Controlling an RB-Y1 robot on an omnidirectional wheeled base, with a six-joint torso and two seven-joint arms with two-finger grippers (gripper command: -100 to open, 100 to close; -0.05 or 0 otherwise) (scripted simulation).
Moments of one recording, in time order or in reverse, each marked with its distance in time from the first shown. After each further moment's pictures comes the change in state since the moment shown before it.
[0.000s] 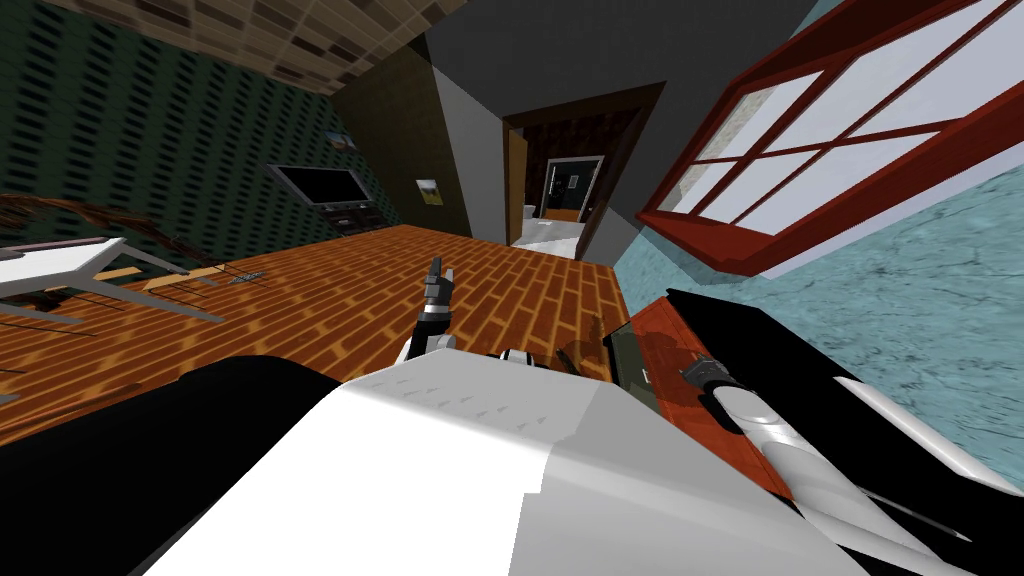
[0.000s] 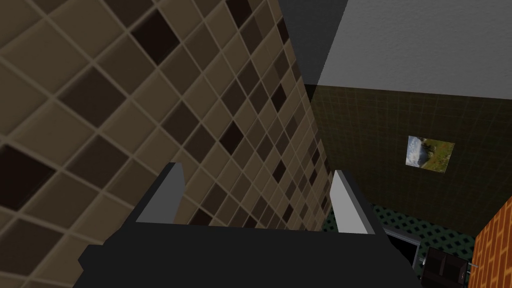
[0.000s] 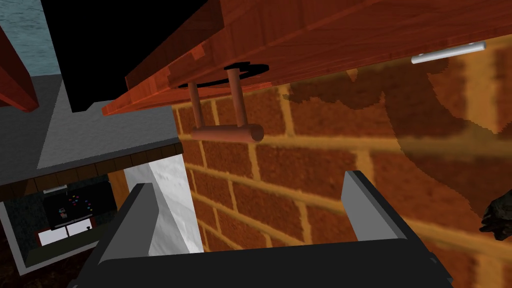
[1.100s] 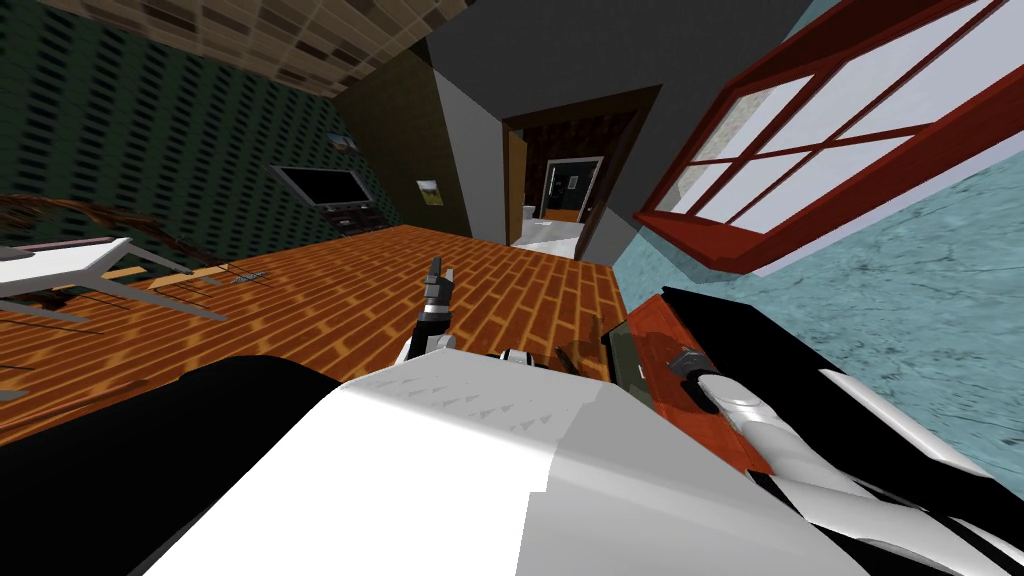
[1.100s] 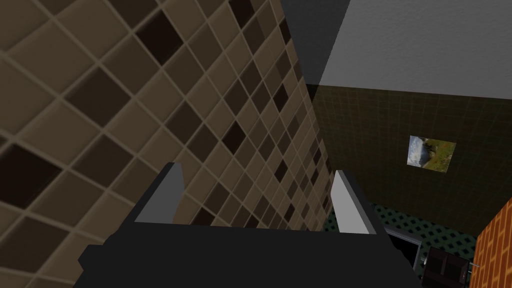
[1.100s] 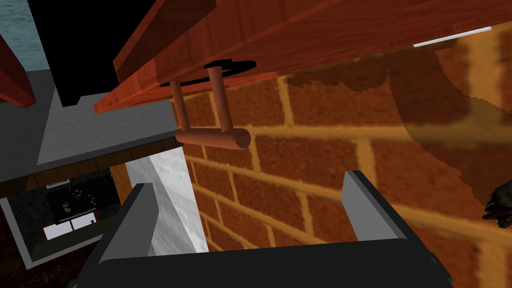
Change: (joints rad) left arm 0.000 0.000 0.000 0.000 0.000 0.000 0.000; right arm -0.109 -0.040 0.242 0.095 -0.318 0.075 0.135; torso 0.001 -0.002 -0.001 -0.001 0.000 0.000
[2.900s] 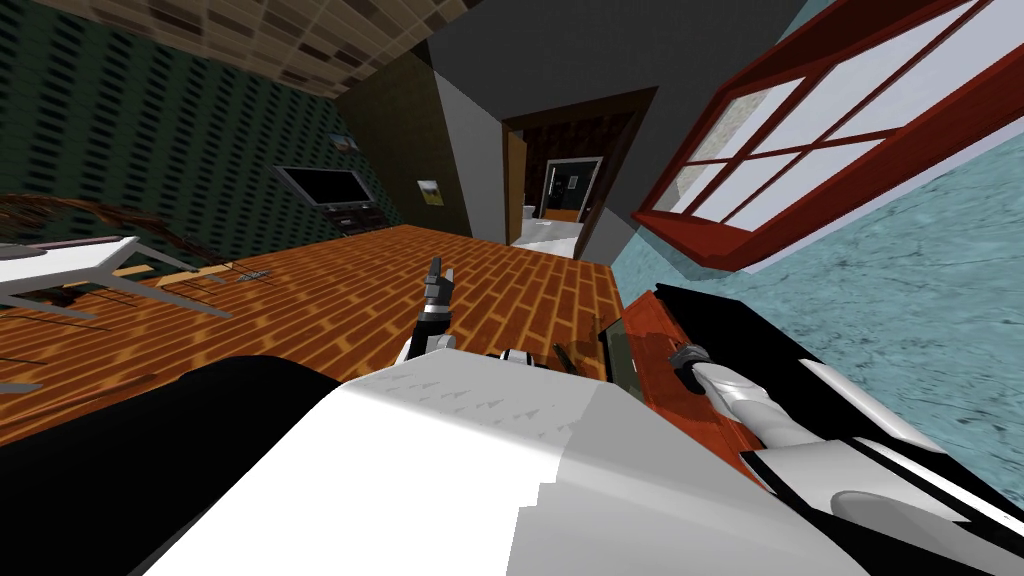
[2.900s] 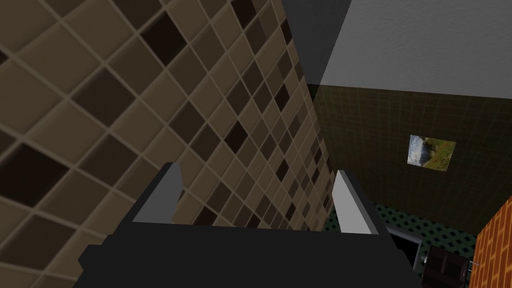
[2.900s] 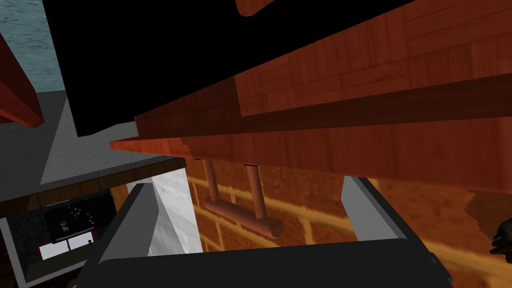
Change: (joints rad) left arm 0.000 0.000 0.000 0.000 0.000 0.000 0.000; right arm -0.178 -0.071 0.394 0.146 -0.450 0.125 0.164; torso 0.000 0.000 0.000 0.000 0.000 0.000
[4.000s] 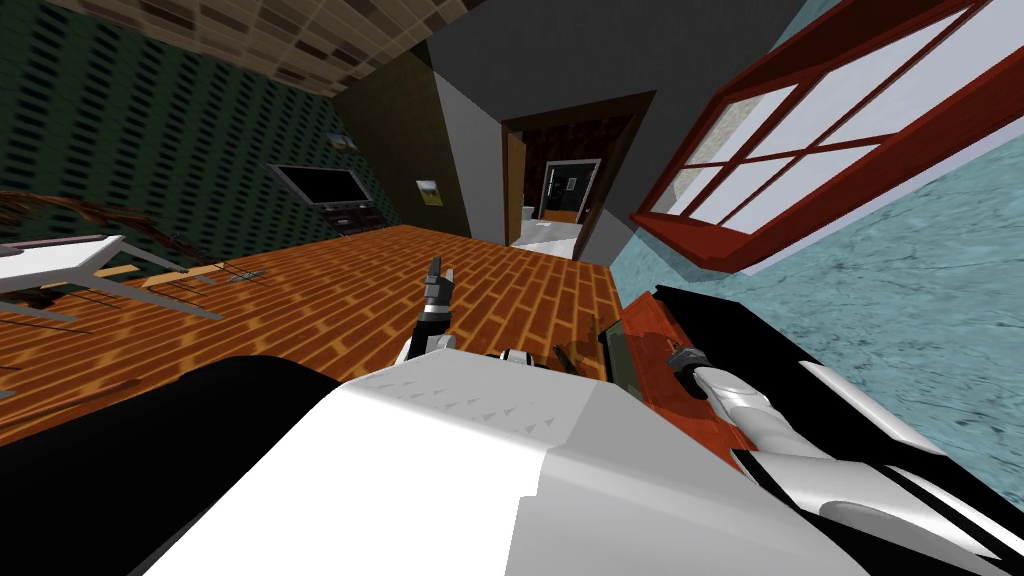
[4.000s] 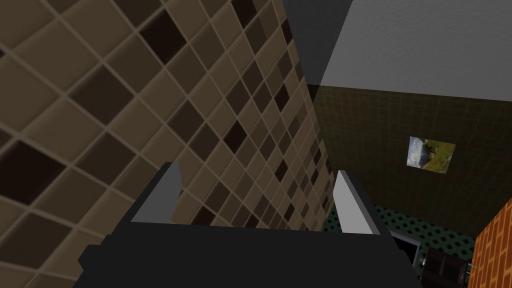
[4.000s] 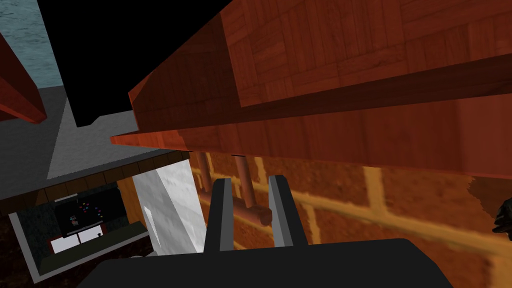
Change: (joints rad) left arm 0.000 0.000 0.000 0.000 0.000 0.000 0.000; right arm 0.067 0.057 -0.251 -0.029 0.203 -0.081 -0.017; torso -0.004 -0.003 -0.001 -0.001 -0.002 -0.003
